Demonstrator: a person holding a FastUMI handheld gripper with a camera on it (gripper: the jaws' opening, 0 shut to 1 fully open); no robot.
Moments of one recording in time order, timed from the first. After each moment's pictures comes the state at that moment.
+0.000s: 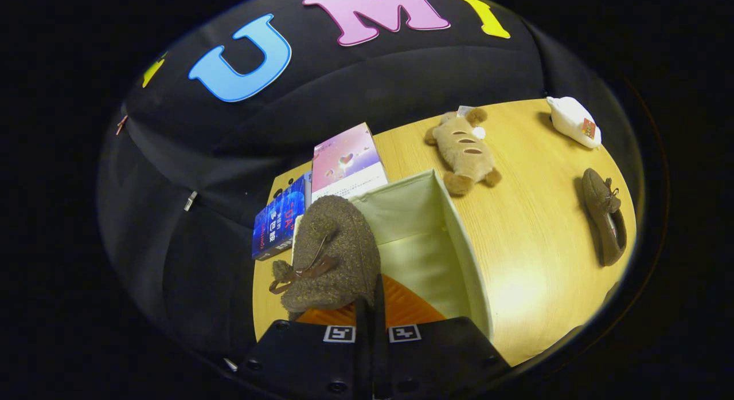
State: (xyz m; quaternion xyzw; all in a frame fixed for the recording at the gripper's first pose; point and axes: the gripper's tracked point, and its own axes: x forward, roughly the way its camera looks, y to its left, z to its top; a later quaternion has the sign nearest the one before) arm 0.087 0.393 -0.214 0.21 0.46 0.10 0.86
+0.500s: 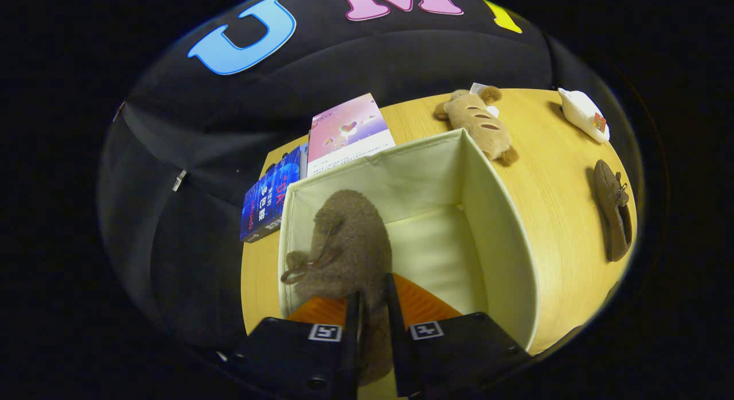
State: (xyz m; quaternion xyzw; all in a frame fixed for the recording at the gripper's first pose) arm 0.071 0.420 -0.247 0.19 0.51 0.11 0.84
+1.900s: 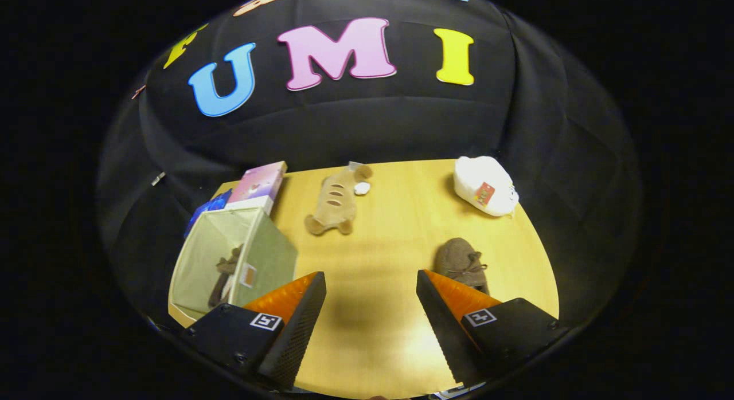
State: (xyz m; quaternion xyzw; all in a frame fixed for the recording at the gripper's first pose) arm 0.075 0.077 -0.202 0.07 0.38 0.05 0.92
